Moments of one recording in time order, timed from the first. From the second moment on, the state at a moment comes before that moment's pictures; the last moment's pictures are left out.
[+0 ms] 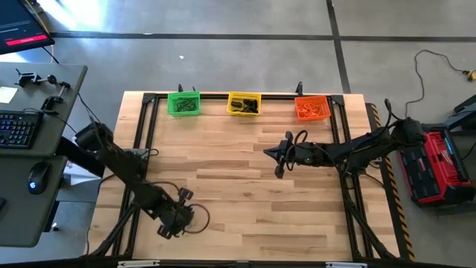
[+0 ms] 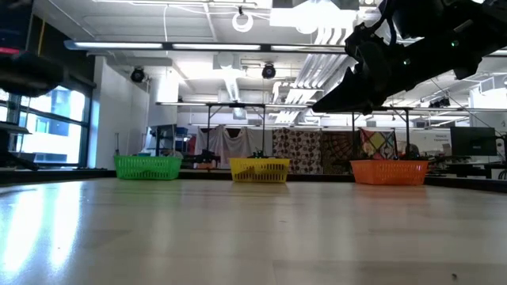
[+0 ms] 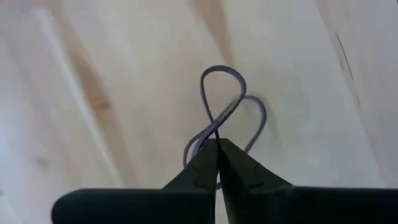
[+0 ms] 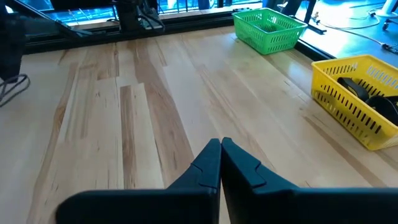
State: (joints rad) left arm -0.78 1.56 0.88 -0.59 -0.12 -0.34; right arm 0.07 1.31 0.43 0.51 0.33 0.16
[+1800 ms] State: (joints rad) left arm 0.35 1.13 0.89 -0.71 -0.17 -0.10; right arm 0.07 1.31 0.43 0.51 0.33 0.15
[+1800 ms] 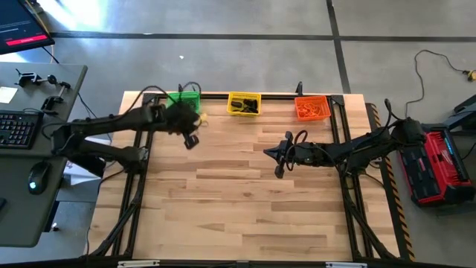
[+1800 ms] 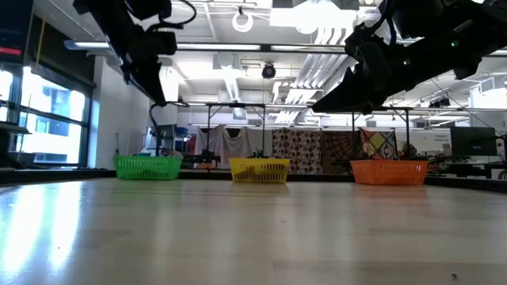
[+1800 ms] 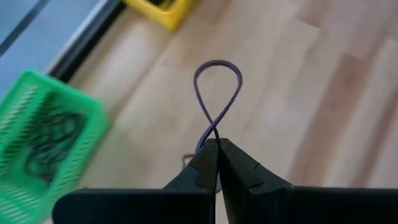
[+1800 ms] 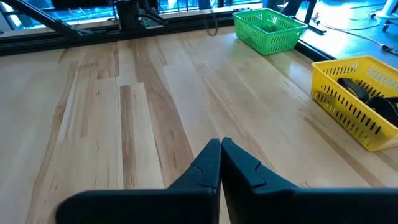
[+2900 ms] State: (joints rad) left arm 0.89 1.14 0.89 -0.71 -0.08 0.12; right arm 0.07 1.31 0.43 0.51 0.33 0.16
